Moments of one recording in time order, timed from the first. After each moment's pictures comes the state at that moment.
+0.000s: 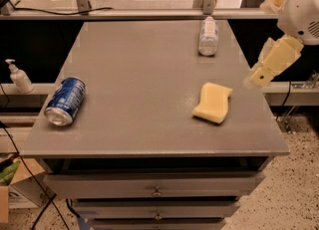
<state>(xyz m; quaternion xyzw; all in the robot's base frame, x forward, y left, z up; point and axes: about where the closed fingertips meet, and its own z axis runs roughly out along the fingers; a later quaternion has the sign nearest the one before) 0.513 -0.198 0.988 -0.57 0.75 0.02 0.33</state>
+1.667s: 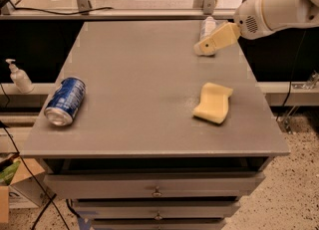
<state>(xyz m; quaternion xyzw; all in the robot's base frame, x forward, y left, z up) 0.652 -0.161 0.950 -0.38 0.80 0.13 0.44</state>
